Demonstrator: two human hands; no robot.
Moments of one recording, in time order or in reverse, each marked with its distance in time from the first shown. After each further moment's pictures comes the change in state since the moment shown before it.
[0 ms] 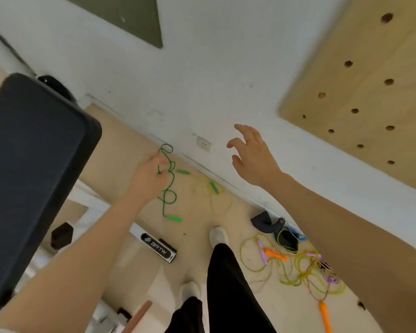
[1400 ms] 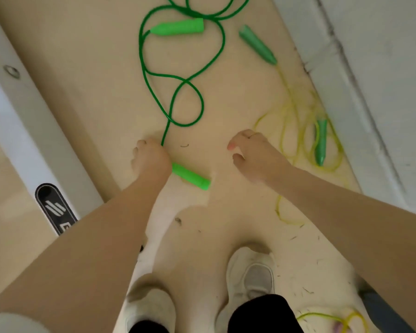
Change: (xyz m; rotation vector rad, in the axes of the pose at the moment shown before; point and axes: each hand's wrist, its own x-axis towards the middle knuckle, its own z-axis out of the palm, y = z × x) left_hand 0.289 -0.486 0.521 0.073 0.065 -0.985; right_hand 0.170 0.183 0.727 0.074 -0.807 -0.153
